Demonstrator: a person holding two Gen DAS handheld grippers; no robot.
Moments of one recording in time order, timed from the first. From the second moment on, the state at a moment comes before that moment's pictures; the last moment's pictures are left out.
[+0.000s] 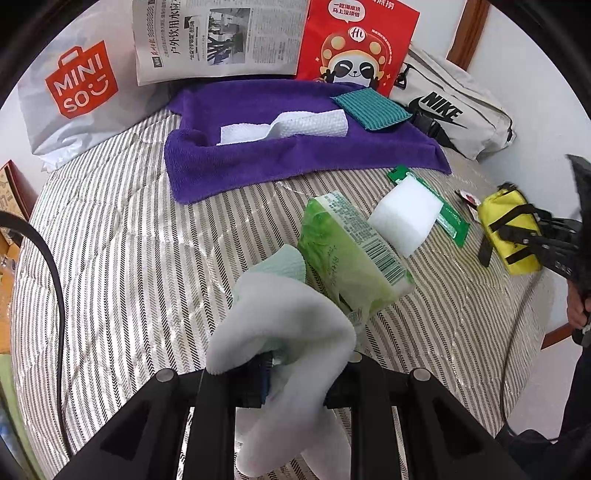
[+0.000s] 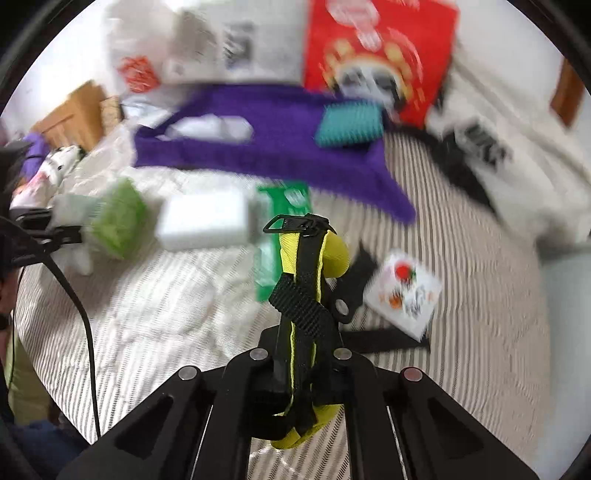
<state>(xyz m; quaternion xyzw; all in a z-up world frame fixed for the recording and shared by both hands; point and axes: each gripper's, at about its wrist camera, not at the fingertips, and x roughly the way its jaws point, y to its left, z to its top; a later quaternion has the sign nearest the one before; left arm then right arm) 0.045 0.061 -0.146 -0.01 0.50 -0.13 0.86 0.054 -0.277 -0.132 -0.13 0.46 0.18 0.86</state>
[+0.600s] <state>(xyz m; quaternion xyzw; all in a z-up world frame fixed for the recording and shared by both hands) 0.051 0.071 -0.121 -0.04 0.47 -0.13 0.87 0.091 -0.299 -0.077 0.00 0.43 0.21 0.88</state>
